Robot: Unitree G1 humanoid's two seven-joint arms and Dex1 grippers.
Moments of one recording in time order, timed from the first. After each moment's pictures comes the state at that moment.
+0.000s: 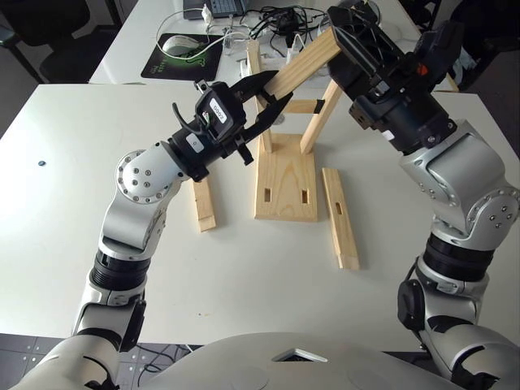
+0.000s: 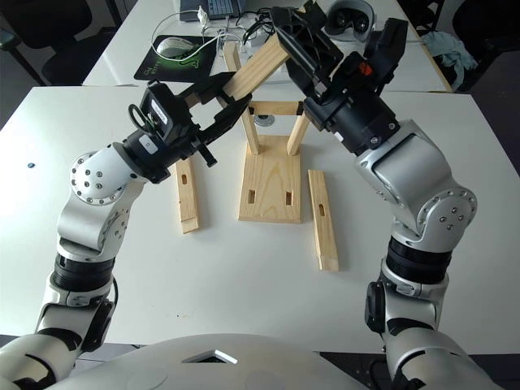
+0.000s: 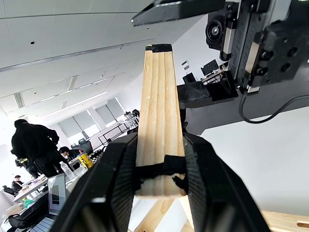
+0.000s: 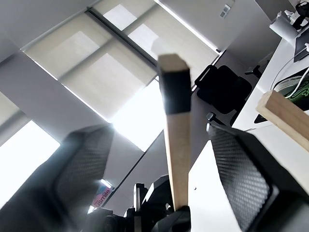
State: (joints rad) left arm -0.41 0.38 -0.17 -0.41 -0.20 0.16 -0.56; right arm -0.48 -0.38 -0.21 -0.41 1.94 0.69 -0.36
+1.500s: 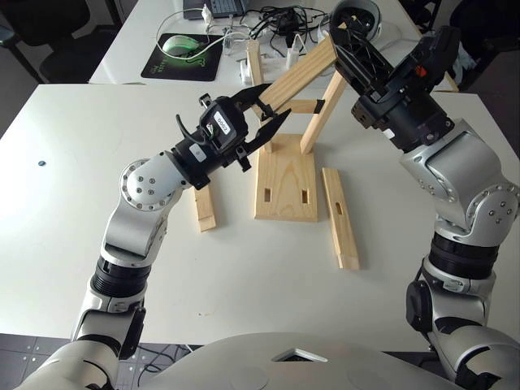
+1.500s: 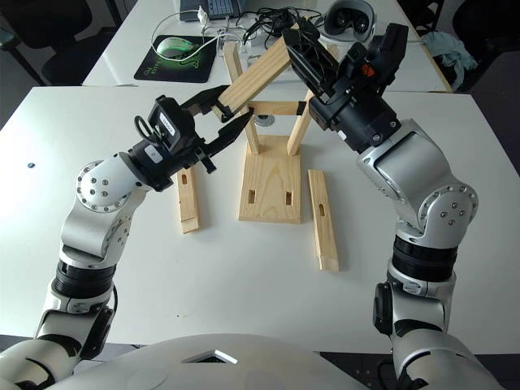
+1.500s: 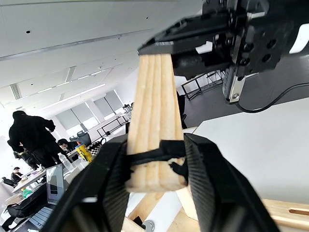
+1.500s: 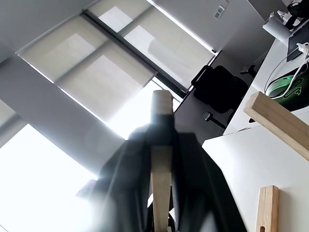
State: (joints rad) left arm -0.36 0.38 -0.19 -0.42 -0.17 0.19 -0.56; right arm -0.47 -0.41 -0.17 -0.36 1.93 0.66 -0.31
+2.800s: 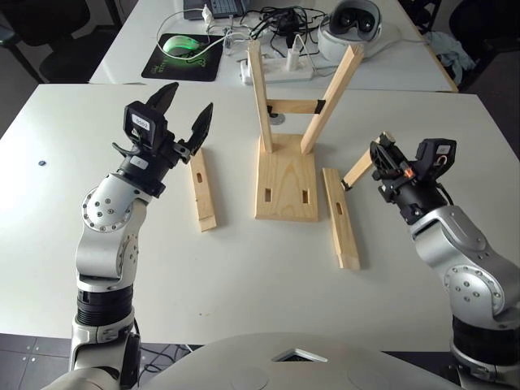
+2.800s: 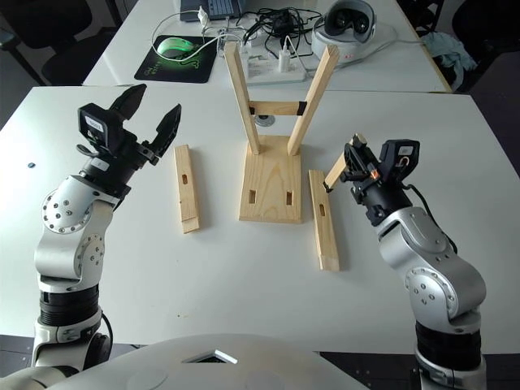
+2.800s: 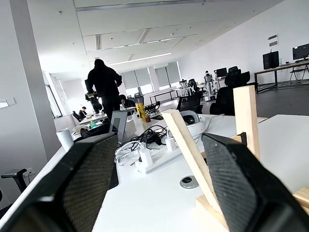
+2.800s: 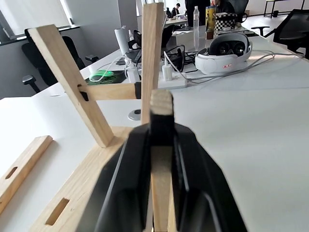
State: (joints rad) left arm -0.16 0.35 0.07 -0.43 -0.23 0.22 -0.39; right arm 0.11 -0.53 -0.19 -0.66 0.84 0.65 -0.09
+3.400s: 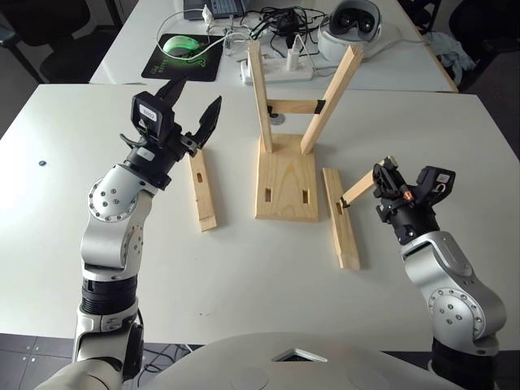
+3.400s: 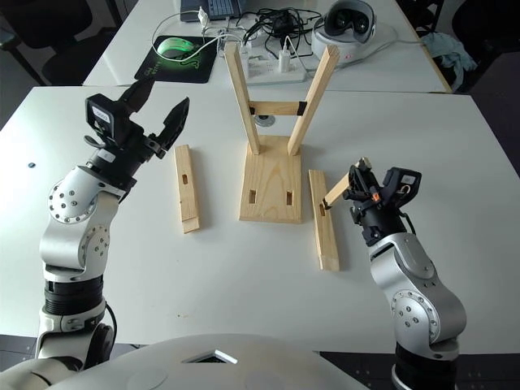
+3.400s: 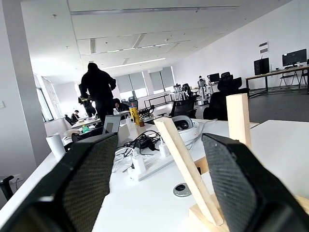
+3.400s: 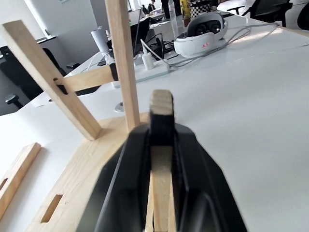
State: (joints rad) left arm -0.23 0.34 0.04 -0.38 -0.26 0.24 -0.43; right arm 0.22 -0.29 -0.23 -0.67 0.77 0.63 -0.16
